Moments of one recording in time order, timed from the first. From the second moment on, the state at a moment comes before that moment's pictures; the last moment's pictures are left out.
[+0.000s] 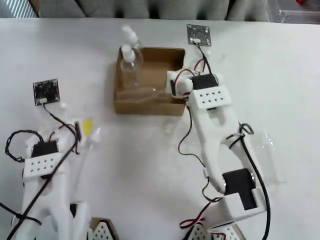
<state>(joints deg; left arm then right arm) -18.9 -40.0 64.6 38.4 2.2 -16.8 2.2 5.6 54.4 -13.4</state>
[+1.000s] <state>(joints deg) -18.9 -40.0 66.8 34.9 2.2 -19.3 13.9 6.5 43.1 -20.2</state>
